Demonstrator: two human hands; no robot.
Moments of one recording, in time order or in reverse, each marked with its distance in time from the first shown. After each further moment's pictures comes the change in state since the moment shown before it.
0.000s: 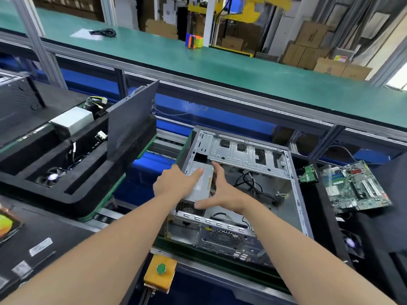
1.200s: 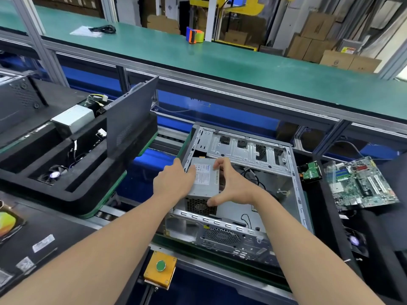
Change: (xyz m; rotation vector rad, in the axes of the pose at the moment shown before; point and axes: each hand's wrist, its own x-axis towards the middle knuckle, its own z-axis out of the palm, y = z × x) left_hand 0.001 -0.002 0.003 0.066 0.084 0.139; right_hand -0.010 -0.007 -0.033 -0.290 0.073 -0.117
